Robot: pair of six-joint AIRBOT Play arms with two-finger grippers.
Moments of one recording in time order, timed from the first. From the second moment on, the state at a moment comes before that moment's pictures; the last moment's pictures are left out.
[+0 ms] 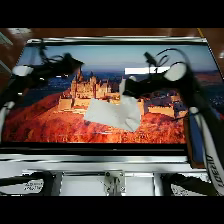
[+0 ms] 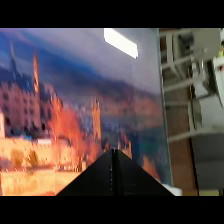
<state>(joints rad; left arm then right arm) -0.05 -1.42 1.36 0.33 -0.74 -1.24 0.32 -1.43 1.38 -0.89 1.08 1.62</state>
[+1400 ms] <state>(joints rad) 0.17 -1.15 1.35 0.78 -1.22 -1.26 0.12 -1.61 1.14 -0.98 1.17 1.64</state>
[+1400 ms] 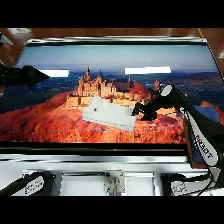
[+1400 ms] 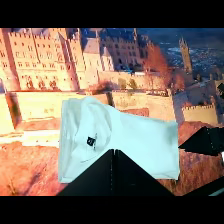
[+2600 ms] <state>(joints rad) 0.10 -1.15 1.35 0.82 -1.20 -1.31 -0.68 -1.23 1.28 -0.66 1.17 1.51</state>
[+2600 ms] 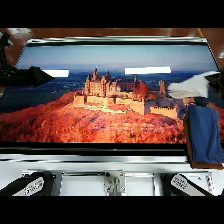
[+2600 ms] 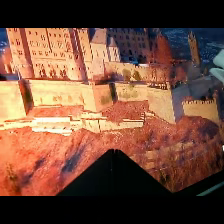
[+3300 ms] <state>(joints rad) -0.06 -1.15 1.35 0.82 -1.19 -1.31 -0.99 -1.12 1.21 -1.30 1.49 1.63</state>
